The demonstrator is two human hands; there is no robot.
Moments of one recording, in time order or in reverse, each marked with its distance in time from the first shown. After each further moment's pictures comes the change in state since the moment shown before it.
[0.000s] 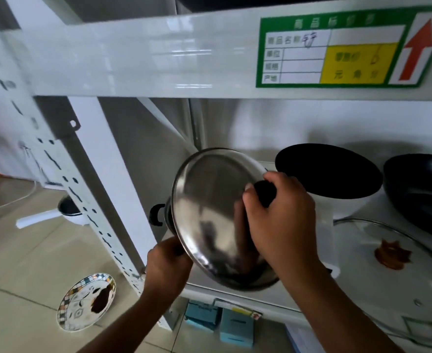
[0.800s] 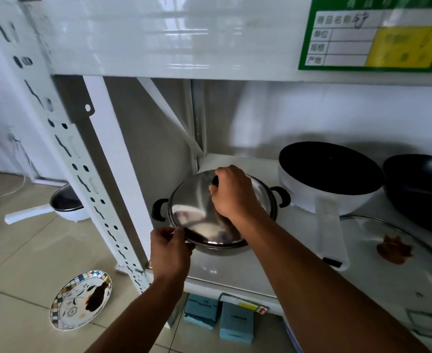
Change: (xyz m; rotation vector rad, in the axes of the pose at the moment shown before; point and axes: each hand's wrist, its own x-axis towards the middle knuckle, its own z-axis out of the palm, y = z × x) left_hand 0.027 -0.027 0.019 -0.505 0.191 -0.342; right_hand 0.034 0.001 0.118 -0.259 -0.425 -0.167
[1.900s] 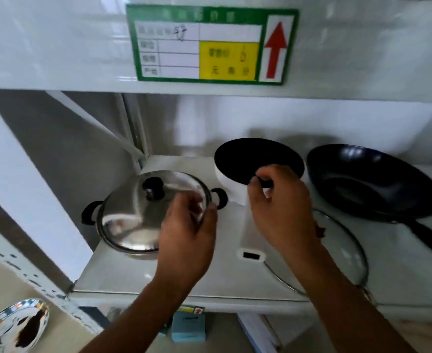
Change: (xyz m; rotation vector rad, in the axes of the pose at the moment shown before) left_hand -0.106 0.071 0.100 0.305 -0.343 0.630; right_hand -0.091 0.113 -0.141 0.086 0.427 0.144
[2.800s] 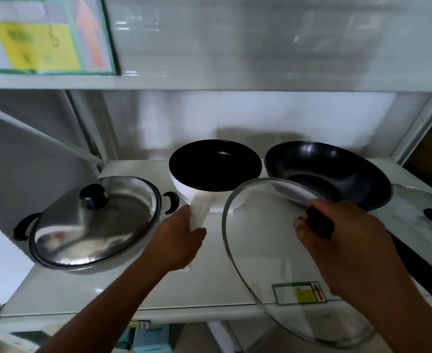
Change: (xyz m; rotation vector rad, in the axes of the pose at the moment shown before) left_hand 0.011 0.034 0.075 0.356 -0.517 -0.236; right_hand -0.035 0.090 -0.141 -0.308 -0.193 0.121
